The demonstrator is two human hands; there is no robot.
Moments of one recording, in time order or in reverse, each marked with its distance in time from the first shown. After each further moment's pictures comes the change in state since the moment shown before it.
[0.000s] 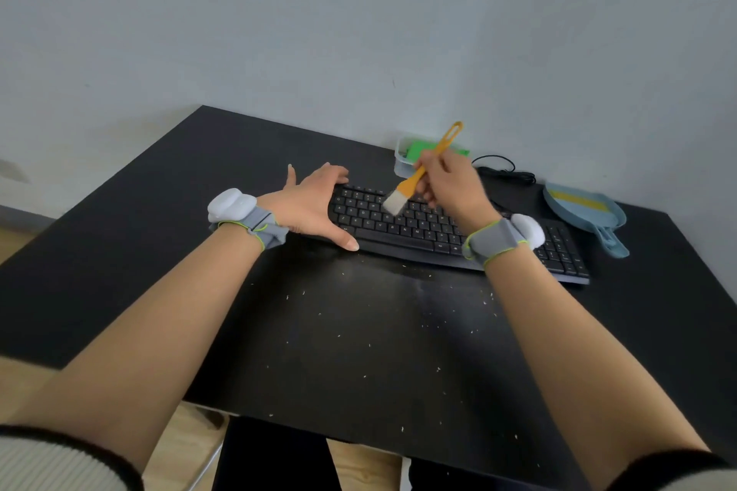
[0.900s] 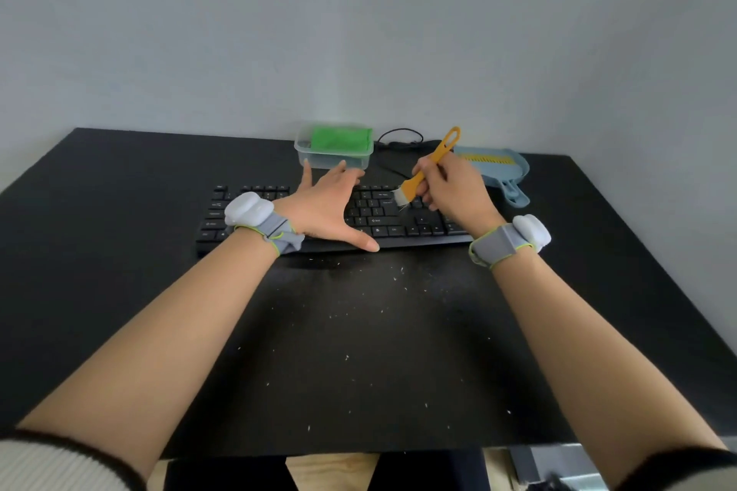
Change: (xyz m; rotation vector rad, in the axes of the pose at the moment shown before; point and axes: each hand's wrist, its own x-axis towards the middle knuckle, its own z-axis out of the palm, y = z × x) left_hand 0.068 0.127 0.061 0.243 -0.107 0.230; right_hand -0.037 0.078 -0.120 -0.194 0.188 0.005
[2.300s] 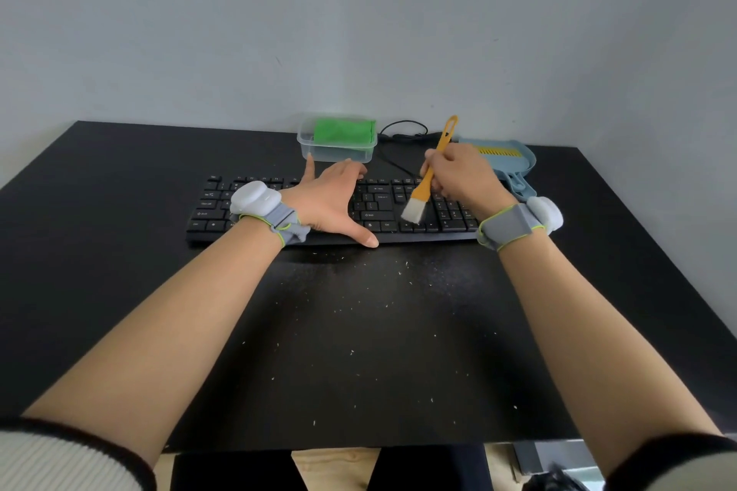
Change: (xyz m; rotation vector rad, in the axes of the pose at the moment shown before) left_hand 0.003 0.005 -0.002 0.015 -0.008 -0.019; right_hand 0.009 -0.009 -0.012 -0.069 -0.082 0.100
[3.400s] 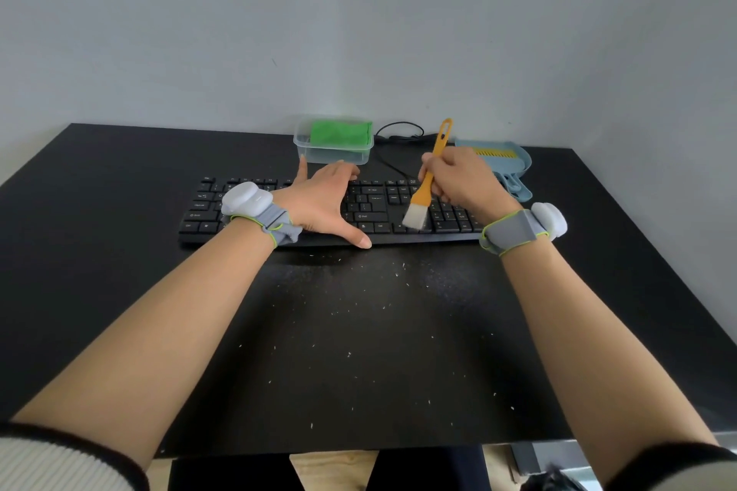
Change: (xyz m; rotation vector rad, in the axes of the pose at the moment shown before) left_hand 0.000 -0.007 0.000 -0.020 0.011 -0.005; right_hand -0.007 0.003 -0.005 -0.018 -0.013 -0.017
